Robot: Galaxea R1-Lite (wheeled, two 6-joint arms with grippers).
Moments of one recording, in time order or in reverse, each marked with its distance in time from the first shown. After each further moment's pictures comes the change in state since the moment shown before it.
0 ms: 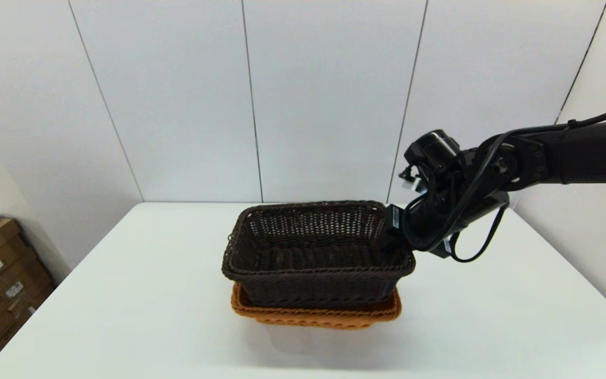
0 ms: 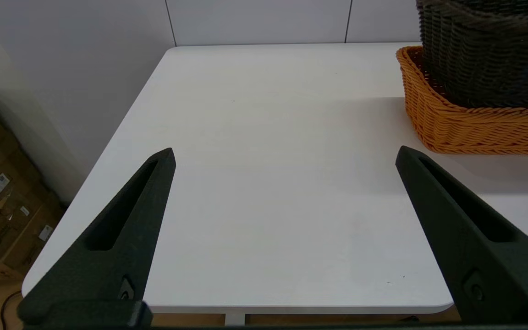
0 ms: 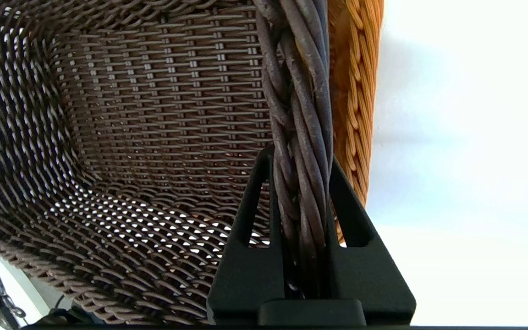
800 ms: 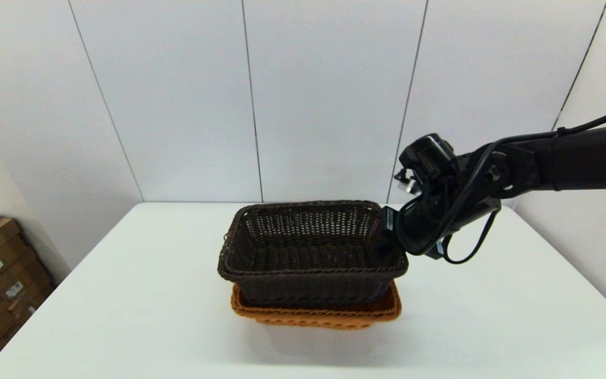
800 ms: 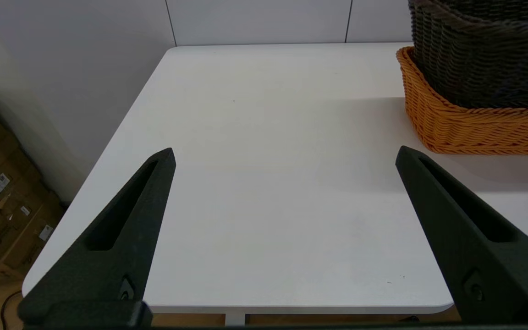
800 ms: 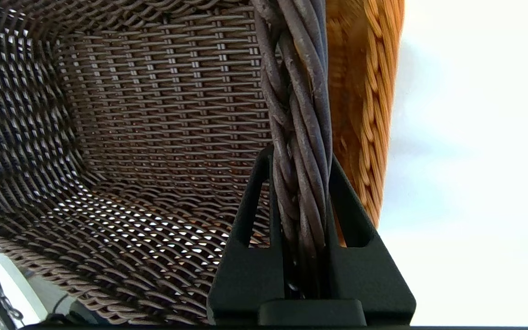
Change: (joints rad) left arm 0.000 0.000 0.000 0.000 0.000 0.000; right arm 0.014 0.009 0.039 -0.086 -0.002 0.013
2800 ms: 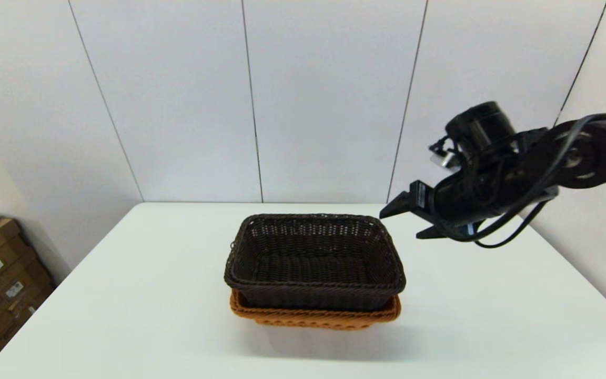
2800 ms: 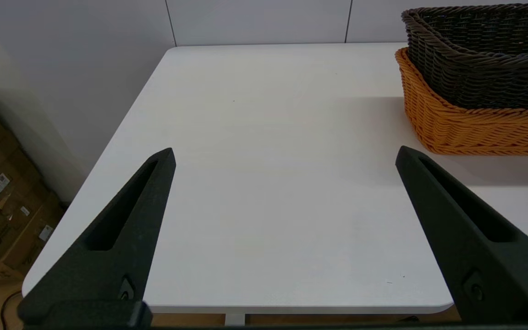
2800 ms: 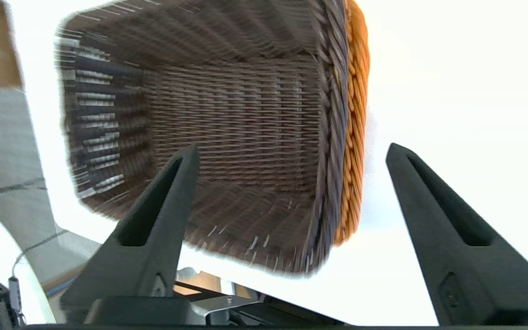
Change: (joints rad) left arm 0.000 0.000 0.000 0.000 0.000 0.000; right arm -0.074 -0.220 0.096 -0.063 -0.008 -0.030
